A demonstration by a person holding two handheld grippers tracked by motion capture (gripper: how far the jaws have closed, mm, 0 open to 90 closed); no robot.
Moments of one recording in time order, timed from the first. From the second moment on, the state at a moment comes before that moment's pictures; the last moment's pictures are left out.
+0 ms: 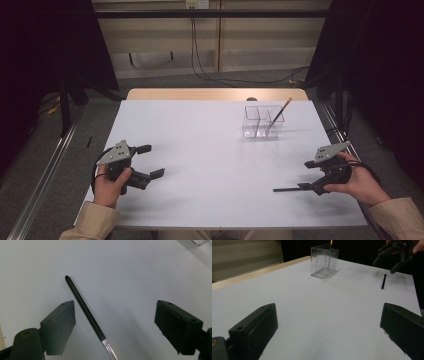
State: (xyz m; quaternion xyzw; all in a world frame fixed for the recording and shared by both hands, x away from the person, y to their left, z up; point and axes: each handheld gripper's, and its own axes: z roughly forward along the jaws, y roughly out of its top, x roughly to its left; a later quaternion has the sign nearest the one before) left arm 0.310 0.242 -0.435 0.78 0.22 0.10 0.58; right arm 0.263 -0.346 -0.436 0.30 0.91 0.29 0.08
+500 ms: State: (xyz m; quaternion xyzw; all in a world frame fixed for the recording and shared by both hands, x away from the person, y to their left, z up) left arm 0.311 0.242 -0.435 0.78 0.22 0.10 0.57; right arm 0.266 -0.339 -0.439 0.27 0.93 0.24 0.06
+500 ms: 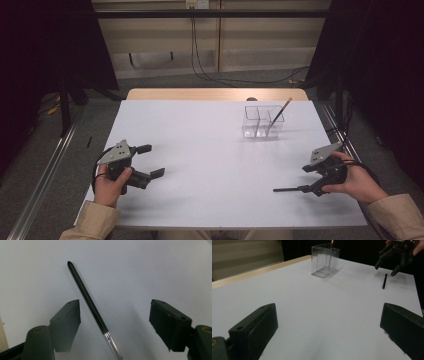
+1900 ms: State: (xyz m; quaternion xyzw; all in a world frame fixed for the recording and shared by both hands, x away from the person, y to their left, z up) left arm 0.310 0.240 -0.437 0.79 0.22 0.10 0.57; right arm 0.270 -0.321 -0.448 0.25 0.95 0.17 0.00
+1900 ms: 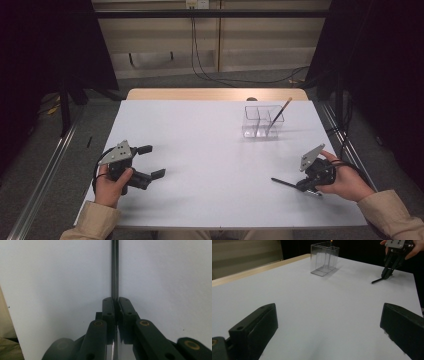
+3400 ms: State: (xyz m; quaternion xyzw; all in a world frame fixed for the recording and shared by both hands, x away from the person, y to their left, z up) left arm 0.312 0.226 -0.439 0.79 0.21 0.08 0.57; right arm 0.293 -0.244 -0.404 0.19 0.95 0.23 0.01
